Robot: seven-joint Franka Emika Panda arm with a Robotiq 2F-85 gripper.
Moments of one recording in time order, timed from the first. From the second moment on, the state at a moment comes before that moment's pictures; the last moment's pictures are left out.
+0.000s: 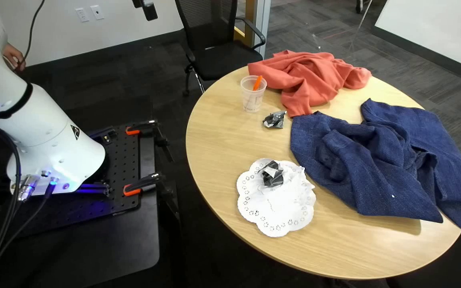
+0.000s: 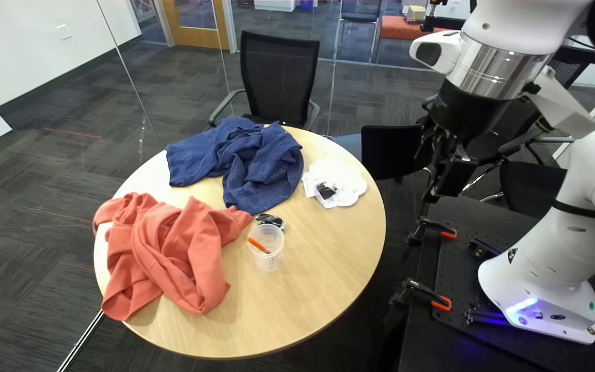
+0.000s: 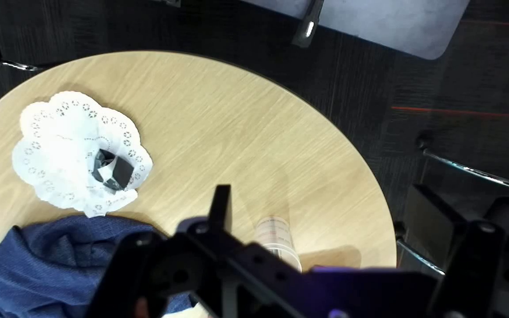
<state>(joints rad) 0.18 -0.88 0.12 -2.72 0.06 1.91 -0.04</state>
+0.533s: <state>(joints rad) 0.18 -0.82 0.13 -2.68 0.04 1.96 -0.04</state>
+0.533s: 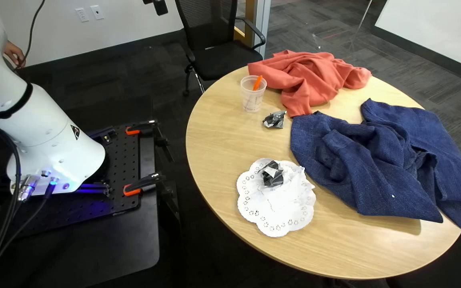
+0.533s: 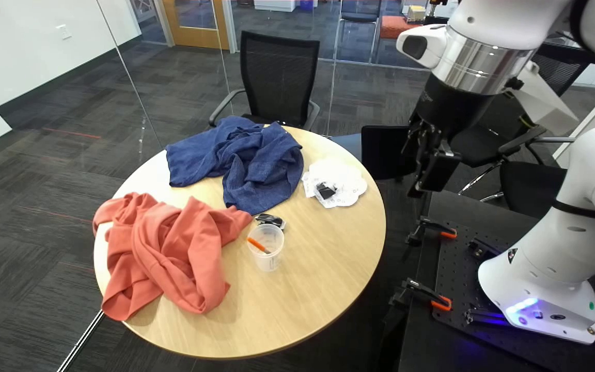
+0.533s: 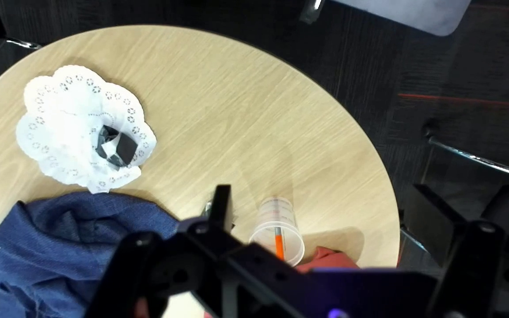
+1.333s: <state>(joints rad) 0.18 -0.40 0.16 -2.51 0.01 2.32 -0.03</state>
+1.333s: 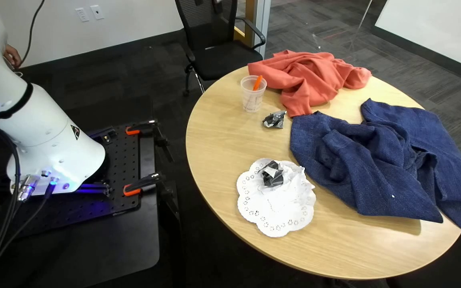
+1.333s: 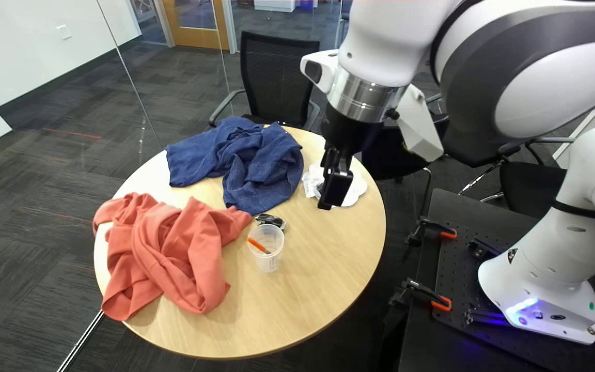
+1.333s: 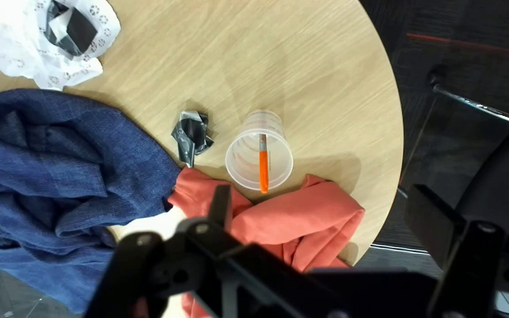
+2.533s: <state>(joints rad) 0.15 -0.02 0.15 -2.31 -0.07 2.40 0.00</state>
